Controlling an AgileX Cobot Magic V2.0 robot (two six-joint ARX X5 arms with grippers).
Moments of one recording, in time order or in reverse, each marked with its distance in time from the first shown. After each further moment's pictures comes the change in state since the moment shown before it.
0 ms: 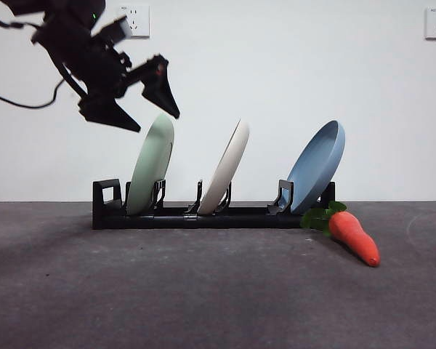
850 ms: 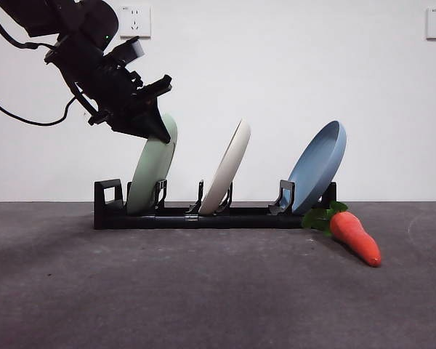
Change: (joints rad) left arm -0.027 0.053 0.001 0.003 0.000 -0.005; right arm 0.000 0.002 0.000 -0.006 0.000 0.000
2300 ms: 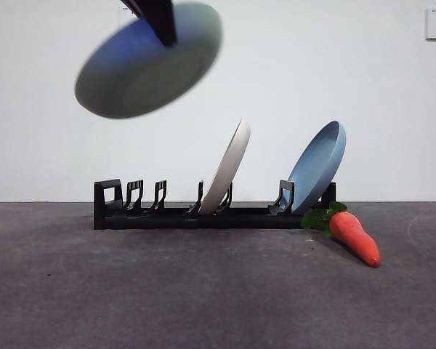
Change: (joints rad) left arm -0.581 -0.501 -0.127 -0.582 -0.683 0.315; right arm 0.000 0.000 0.000 -0.004 -0.001 0.000
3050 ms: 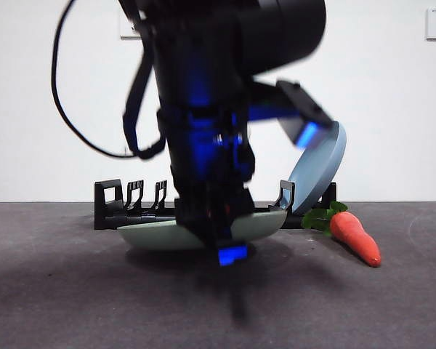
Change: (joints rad) left arm -0.185 0.423 -0.247 0.367 -0.251 0.112; right arm 0.000 0.000 0.000 -0.003 0.000 0.000
